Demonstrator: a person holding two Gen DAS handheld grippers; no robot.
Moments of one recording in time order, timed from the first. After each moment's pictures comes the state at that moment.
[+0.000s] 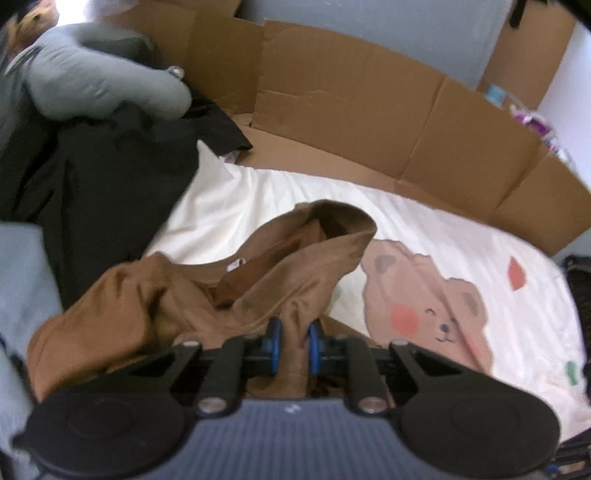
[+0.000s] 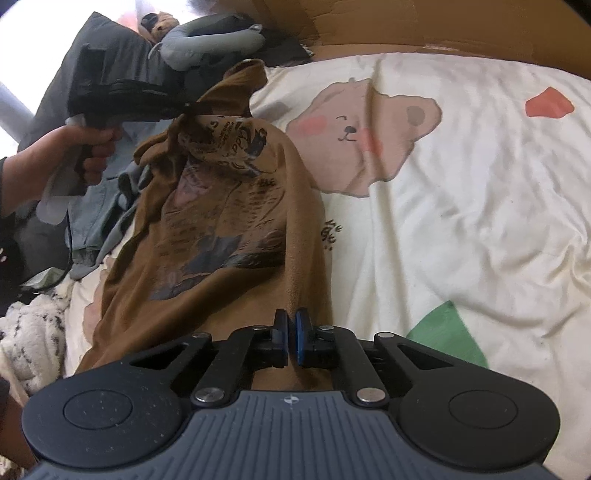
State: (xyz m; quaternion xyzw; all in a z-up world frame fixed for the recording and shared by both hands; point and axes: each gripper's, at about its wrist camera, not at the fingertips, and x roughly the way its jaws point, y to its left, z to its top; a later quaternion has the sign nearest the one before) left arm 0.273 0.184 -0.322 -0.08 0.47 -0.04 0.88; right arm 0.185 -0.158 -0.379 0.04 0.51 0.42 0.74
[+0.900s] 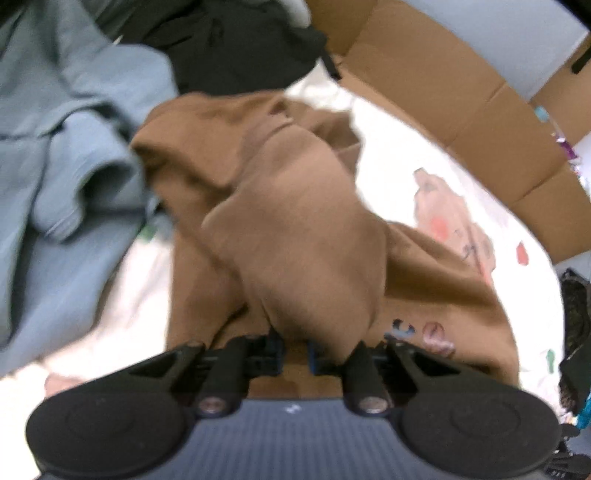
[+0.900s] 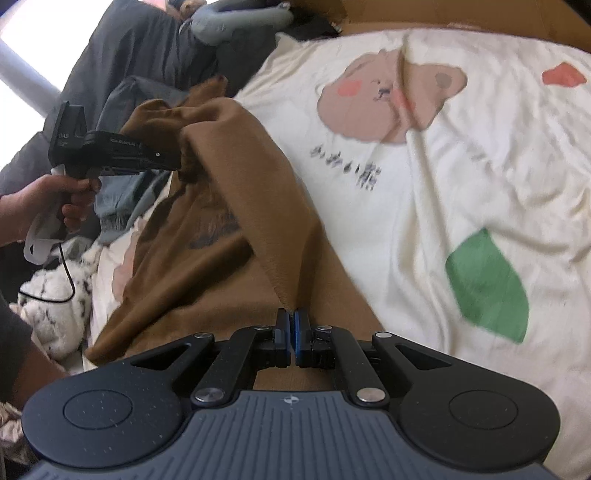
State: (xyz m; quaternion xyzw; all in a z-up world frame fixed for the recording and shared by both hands) left arm 0.146 0.240 -0.356 -0.19 0.53 0.03 0.83; right arm 0.140 -0.168 -0.385 0.03 0.53 0.46 0.71
